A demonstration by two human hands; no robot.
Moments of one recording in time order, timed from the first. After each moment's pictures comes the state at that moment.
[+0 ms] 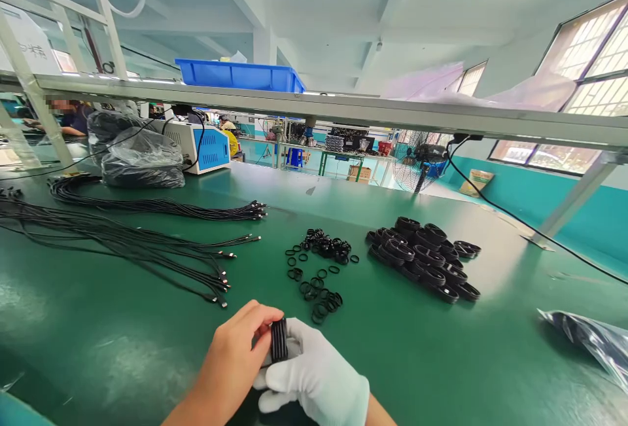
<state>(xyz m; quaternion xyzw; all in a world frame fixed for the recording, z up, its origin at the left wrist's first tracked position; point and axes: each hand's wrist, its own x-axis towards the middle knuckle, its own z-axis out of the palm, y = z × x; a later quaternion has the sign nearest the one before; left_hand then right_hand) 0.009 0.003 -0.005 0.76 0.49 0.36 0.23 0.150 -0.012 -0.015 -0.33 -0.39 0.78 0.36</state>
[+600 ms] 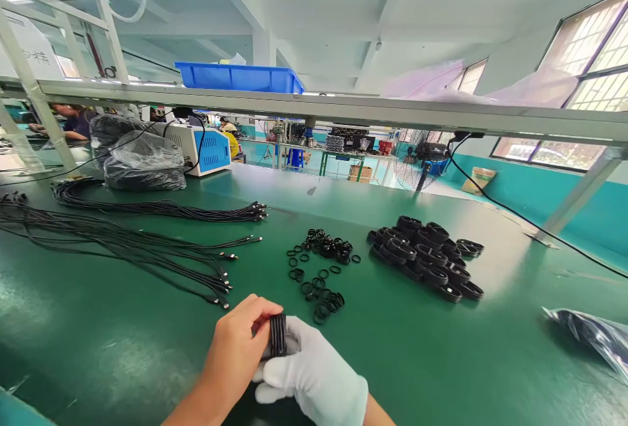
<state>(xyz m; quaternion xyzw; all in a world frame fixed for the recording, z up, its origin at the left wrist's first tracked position) 0.011 0.013 -0.011 0.73 0.50 0.41 0.23 0.144 -0.014 -0.011 -0.31 -0.38 0.78 0.39</state>
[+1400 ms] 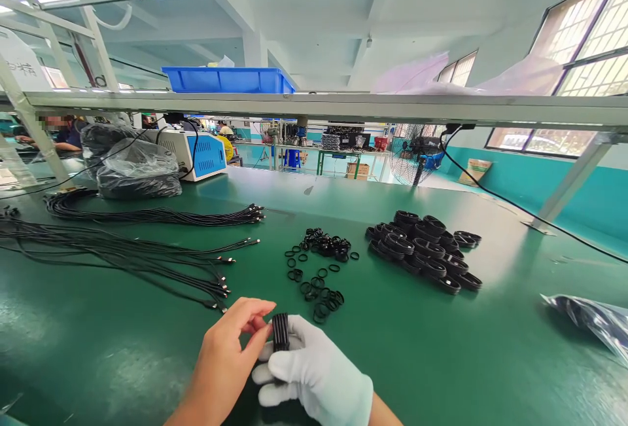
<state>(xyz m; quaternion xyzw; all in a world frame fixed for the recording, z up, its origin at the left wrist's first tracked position) 0.002 0.008 -0.007 0.73 0.49 0.40 0.24 0.149 -0.015 -0.008 -0.27 -0.35 0.81 0.40</state>
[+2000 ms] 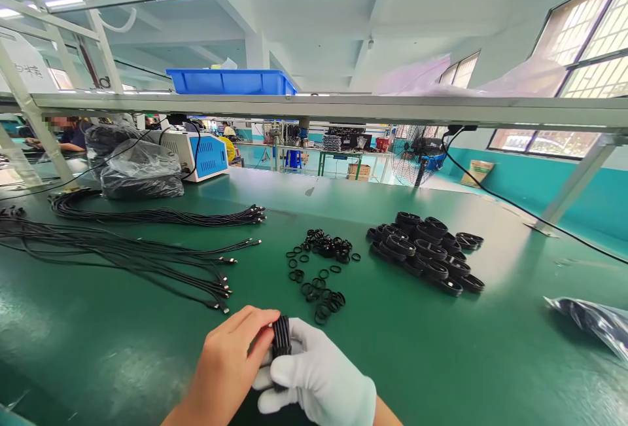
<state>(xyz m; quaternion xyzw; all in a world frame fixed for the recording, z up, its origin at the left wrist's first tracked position) 0.002 0.007 -0.004 0.81 0.38 0.45 0.02 0.147 -0.017 -0.007 -0.25 -0.36 0.81 0.40</state>
